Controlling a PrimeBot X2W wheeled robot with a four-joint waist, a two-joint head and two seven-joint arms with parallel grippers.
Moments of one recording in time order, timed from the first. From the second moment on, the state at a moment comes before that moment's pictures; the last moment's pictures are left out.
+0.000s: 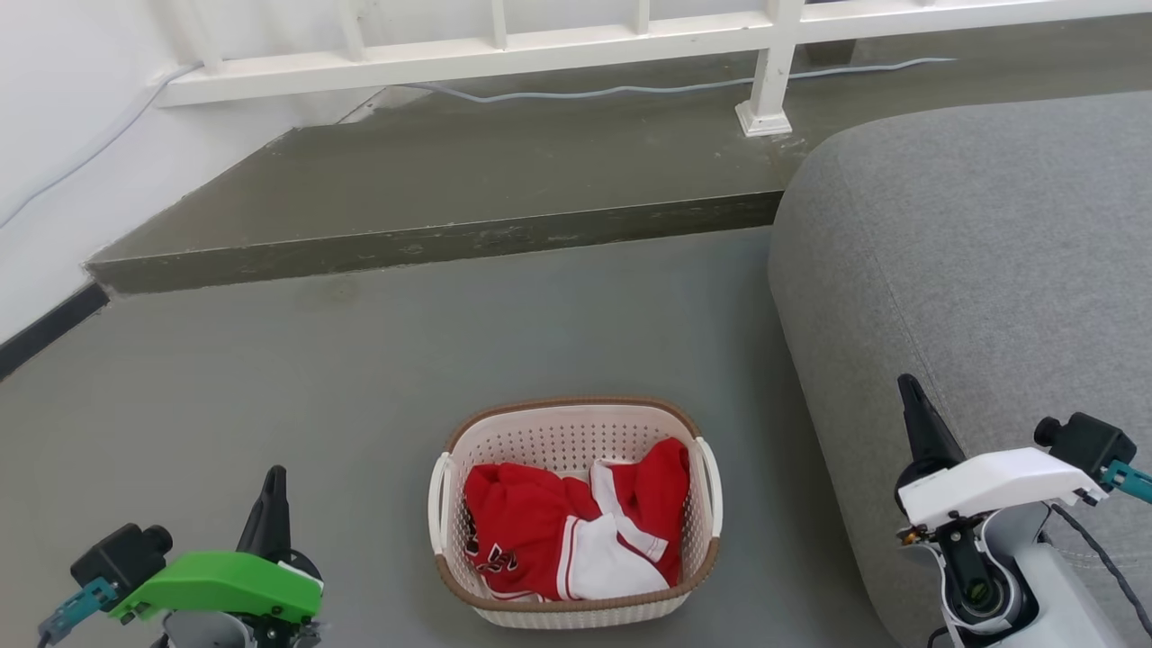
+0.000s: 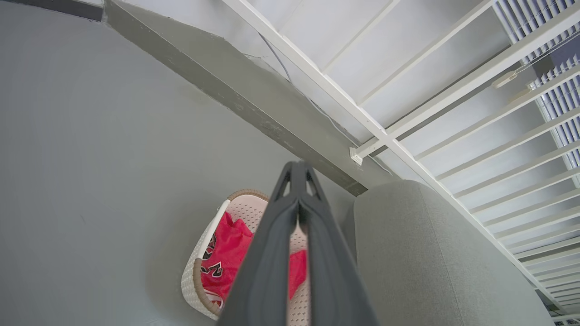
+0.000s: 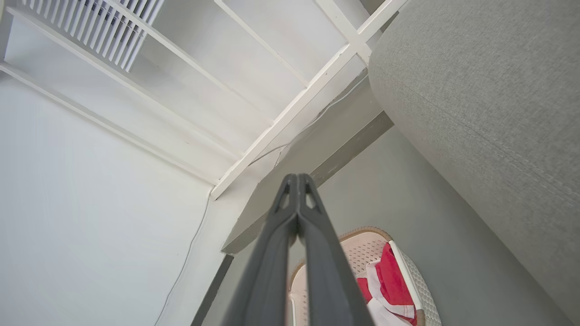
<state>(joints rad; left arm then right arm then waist) -0.03 0.03 -0.05 0.31 -0.90 -0.09 -0.09 -0.07 -0.11 0.16 0.30 0.93 0.03 -0.11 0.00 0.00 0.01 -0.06</state>
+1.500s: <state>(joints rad) -0.04 0.03 0.04 0.29 -1.35 -0.11 0.05 -0.07 -0.07 -0.02 0.29 1.37 0.08 0.02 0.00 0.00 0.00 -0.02</state>
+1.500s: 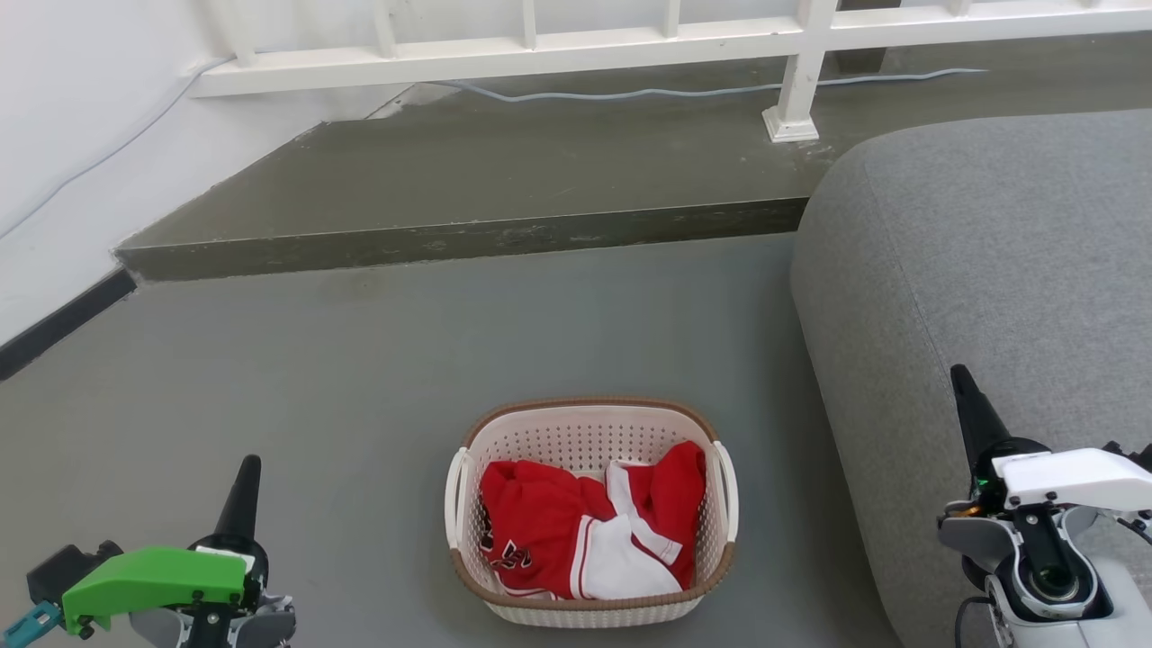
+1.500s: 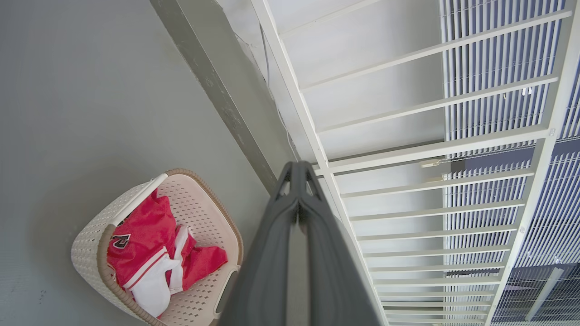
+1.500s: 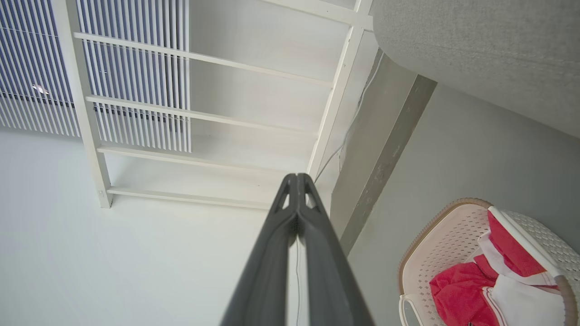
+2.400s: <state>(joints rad) -0.06 0.03 0.09 0.28 -1.60 -0.12 0.11 -0.07 -0.05 -0.12 0.29 1.61 0.11 0.09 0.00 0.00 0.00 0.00</state>
